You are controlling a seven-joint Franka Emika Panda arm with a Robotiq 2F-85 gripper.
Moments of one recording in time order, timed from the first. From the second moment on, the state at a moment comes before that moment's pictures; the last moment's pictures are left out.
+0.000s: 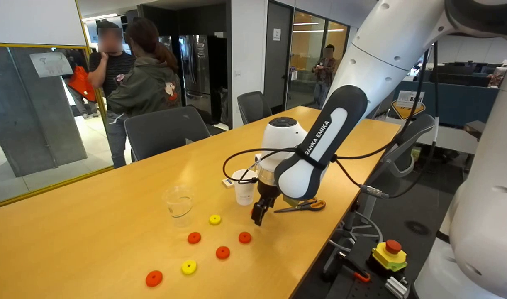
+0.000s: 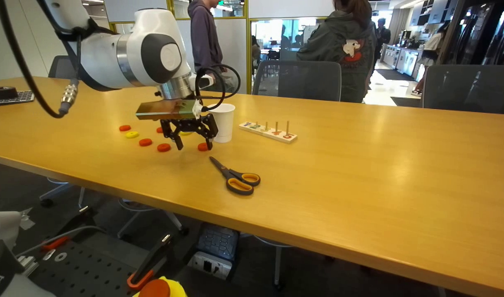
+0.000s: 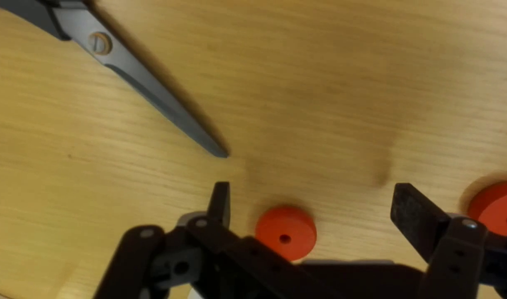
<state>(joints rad) -0.01 0.07 -0.01 -2.66 -0.28 2.90 0.00</state>
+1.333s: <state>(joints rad) -0.01 0.17 -0.02 -2.55 -0.20 2.89 -0.02</state>
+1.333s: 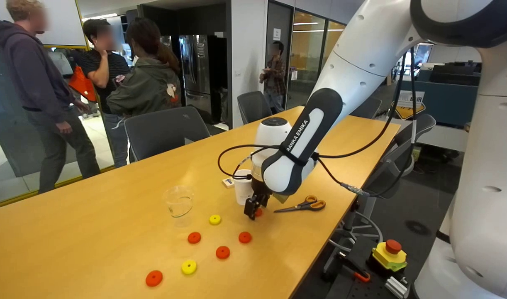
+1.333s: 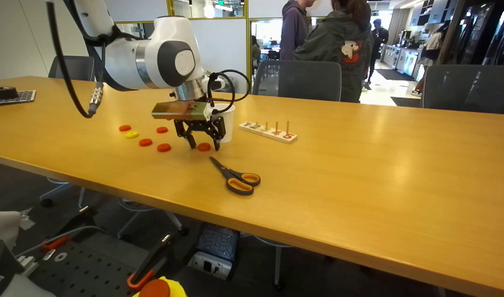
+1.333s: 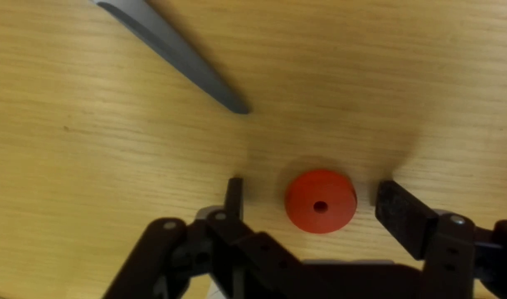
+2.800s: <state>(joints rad) -0.02 -0.13 -0.10 -2.56 -0.26 2.62 0.09</state>
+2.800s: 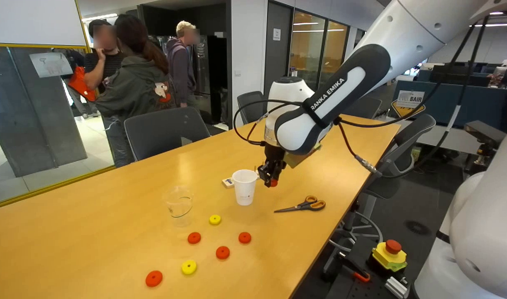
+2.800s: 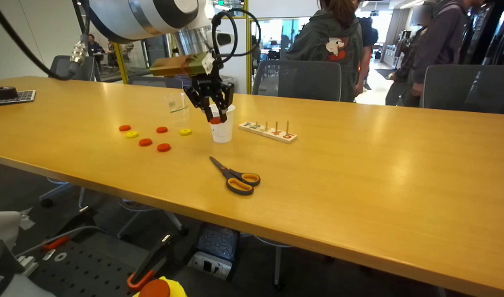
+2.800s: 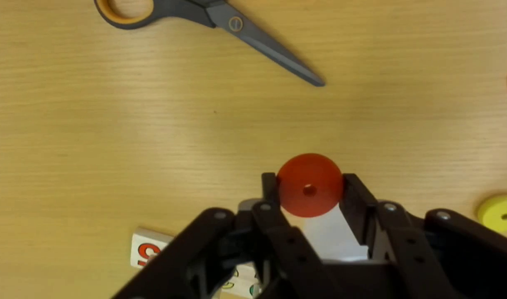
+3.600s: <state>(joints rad) 0.00 -0.12 -0.02 -2.51 -0.13 2.72 0.08</state>
